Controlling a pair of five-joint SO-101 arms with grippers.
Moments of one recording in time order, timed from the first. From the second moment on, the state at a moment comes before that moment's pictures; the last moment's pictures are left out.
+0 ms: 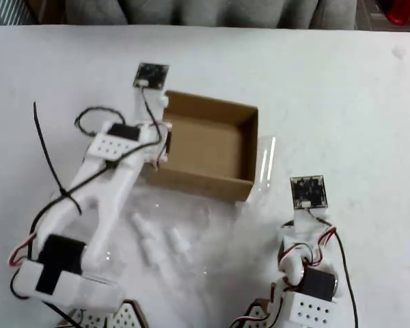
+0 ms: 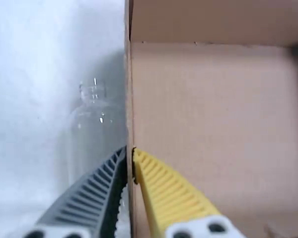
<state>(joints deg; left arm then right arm) 8.2 -1.9 28.0 44.4 7.9 10.8 -103.2 95.3 68.0 20.9</state>
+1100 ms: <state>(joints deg) 6.5 -4.8 38.2 27.5 8.3 10.8 -103.2 95.3 68.0 20.9</state>
